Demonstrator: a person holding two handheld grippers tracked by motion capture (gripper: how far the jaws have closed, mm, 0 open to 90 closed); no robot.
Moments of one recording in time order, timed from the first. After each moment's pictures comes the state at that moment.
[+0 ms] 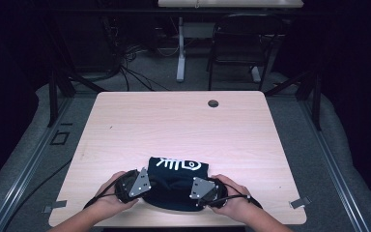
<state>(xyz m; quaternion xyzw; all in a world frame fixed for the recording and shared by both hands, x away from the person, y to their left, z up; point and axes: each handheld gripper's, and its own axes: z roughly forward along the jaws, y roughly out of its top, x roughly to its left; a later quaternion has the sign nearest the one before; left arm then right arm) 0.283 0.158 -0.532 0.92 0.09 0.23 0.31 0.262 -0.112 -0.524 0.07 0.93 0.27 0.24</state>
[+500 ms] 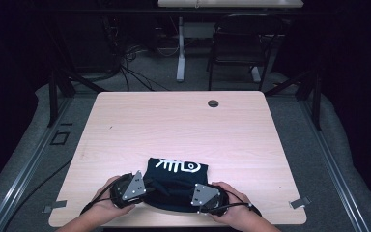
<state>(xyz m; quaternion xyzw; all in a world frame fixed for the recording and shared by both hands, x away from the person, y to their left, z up) 0.272 0.168 -0.526 0.91 0.11 0.21 0.34 0.247 -0.116 -0.527 0.08 0.92 0.31 0.22</state>
